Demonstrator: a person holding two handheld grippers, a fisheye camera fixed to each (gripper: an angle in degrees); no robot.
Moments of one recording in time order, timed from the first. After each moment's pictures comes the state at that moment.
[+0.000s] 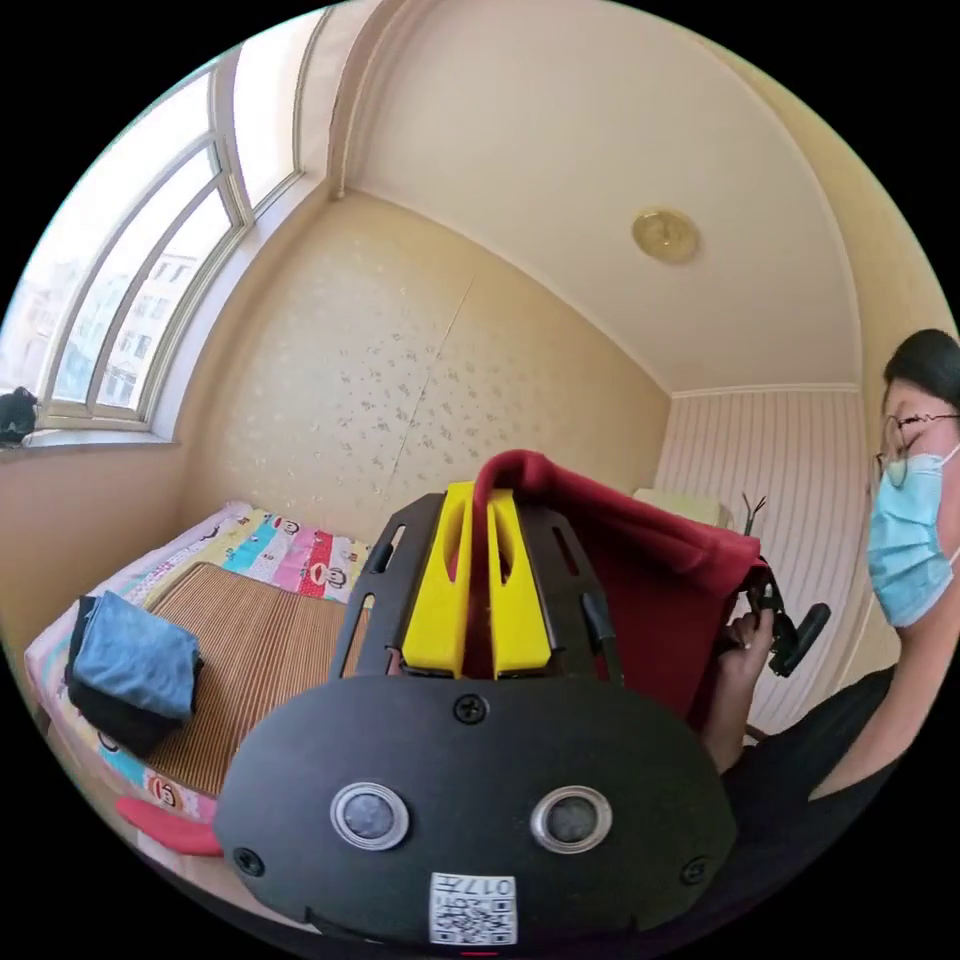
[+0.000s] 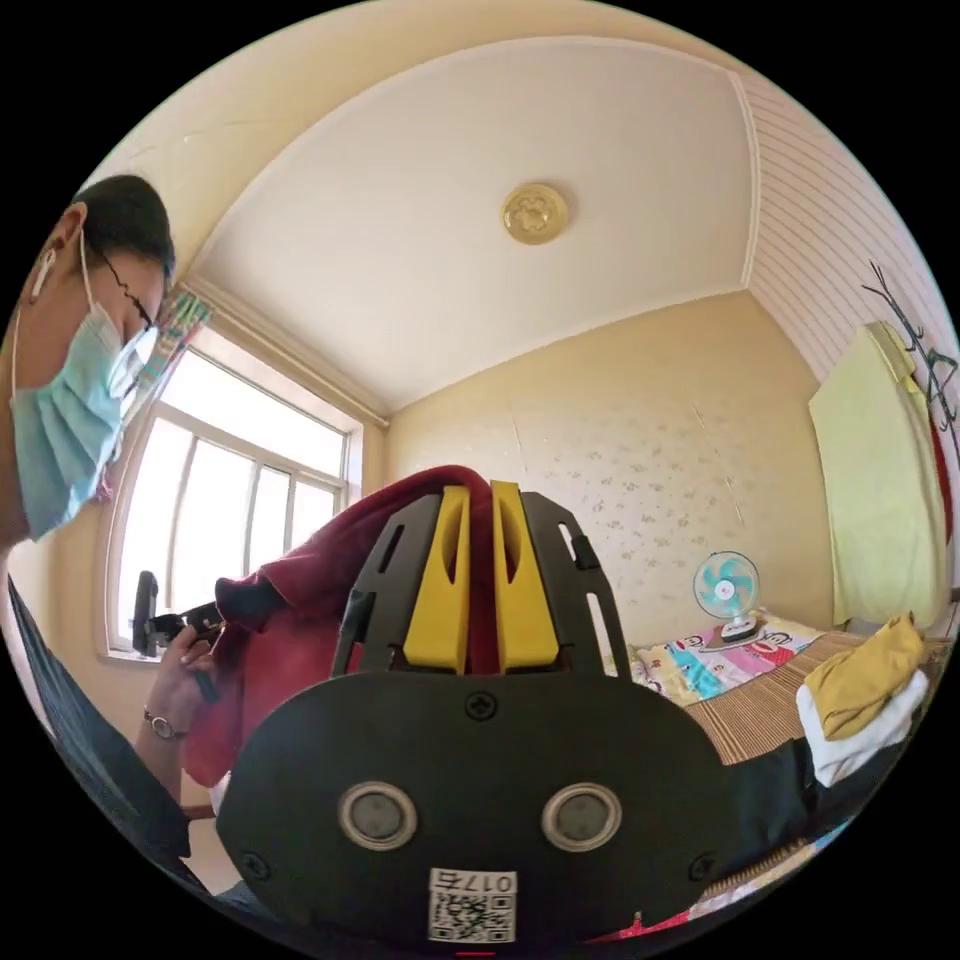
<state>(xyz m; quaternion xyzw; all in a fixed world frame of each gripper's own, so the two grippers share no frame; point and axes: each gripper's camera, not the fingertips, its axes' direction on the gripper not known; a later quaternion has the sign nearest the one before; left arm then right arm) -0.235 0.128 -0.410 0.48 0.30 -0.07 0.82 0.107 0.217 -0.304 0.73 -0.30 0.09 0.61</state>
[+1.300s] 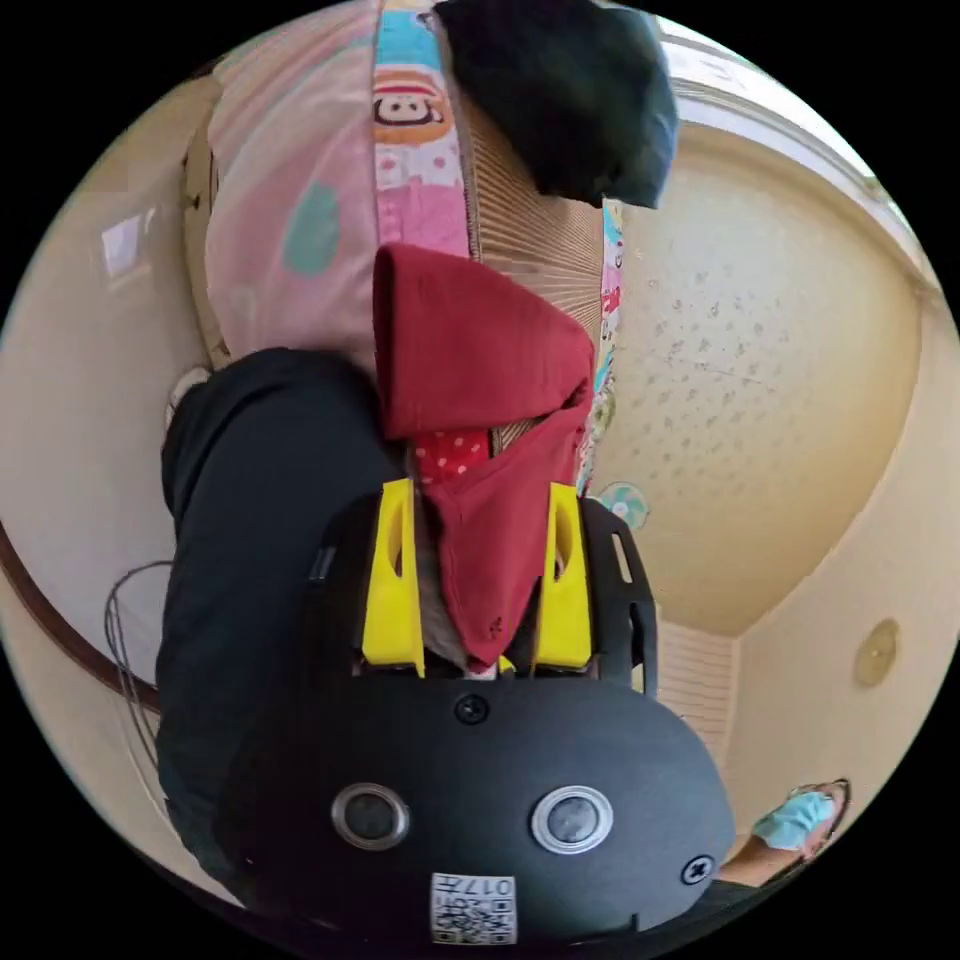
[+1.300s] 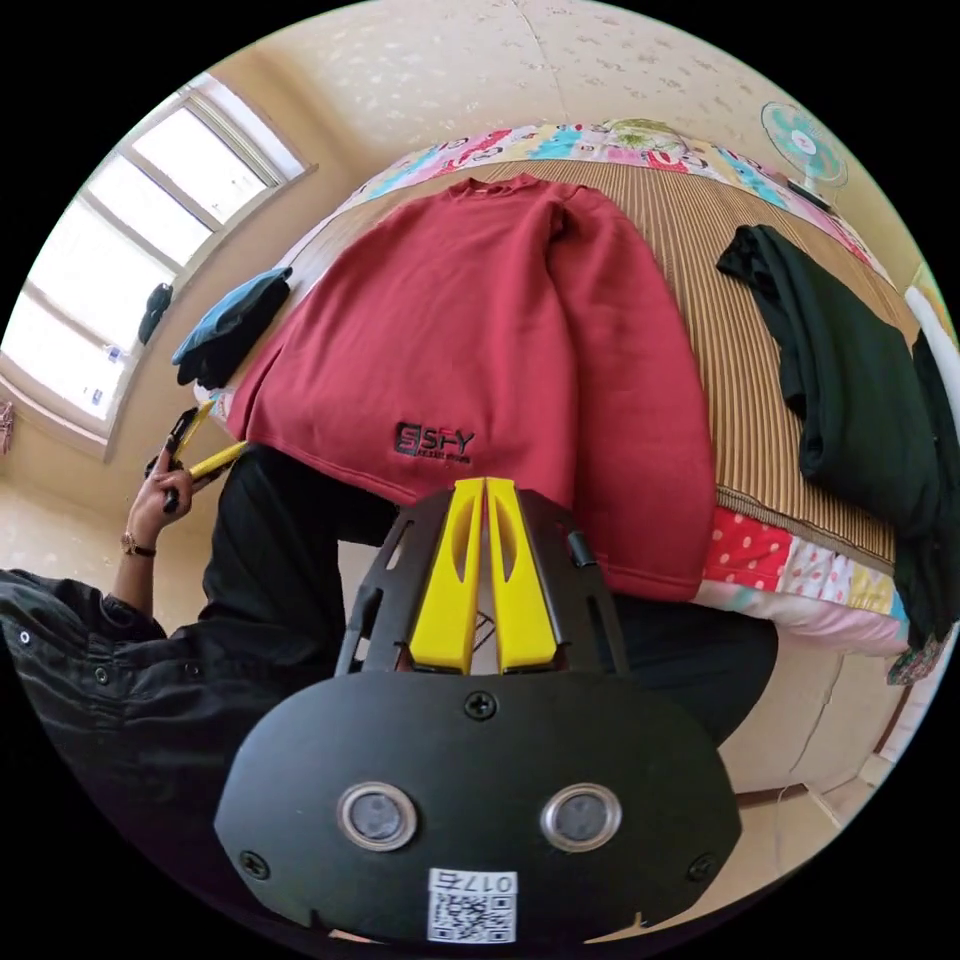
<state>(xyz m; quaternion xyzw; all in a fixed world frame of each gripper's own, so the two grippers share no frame) -0.413 0.171 0.049 -0.04 0.60 -0.53 0.60 -0.075 0.166 0.208 0.07 -0.38 -0.15 0.91</state>
